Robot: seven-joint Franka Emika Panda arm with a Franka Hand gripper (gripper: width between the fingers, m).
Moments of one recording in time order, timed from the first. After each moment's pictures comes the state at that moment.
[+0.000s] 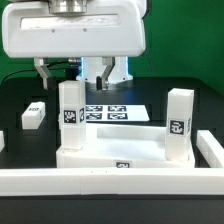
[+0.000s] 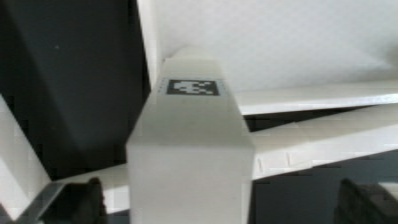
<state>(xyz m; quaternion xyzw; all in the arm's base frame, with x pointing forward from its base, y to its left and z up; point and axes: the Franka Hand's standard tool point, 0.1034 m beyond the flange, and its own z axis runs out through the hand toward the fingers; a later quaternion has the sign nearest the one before) 0.596 -0.076 0.126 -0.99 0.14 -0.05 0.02</state>
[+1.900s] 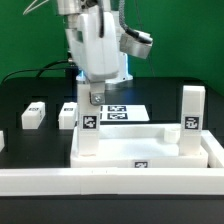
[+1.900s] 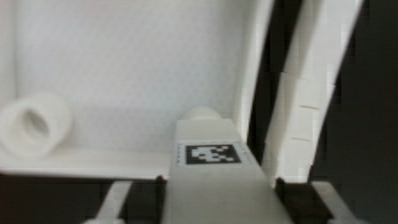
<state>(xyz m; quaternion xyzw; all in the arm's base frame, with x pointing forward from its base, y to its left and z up) 0.610 -0.046 0.112 -0.74 0.67 0.00 0.05</state>
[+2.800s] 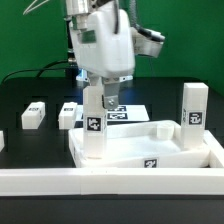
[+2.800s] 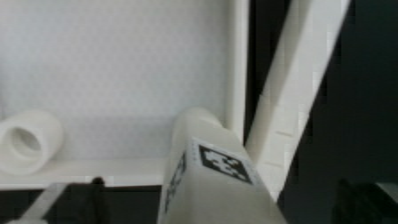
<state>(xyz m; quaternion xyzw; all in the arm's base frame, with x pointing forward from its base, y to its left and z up) 0.613 -0.037 0.109 -0.81 0.59 -0.02 0.07</state>
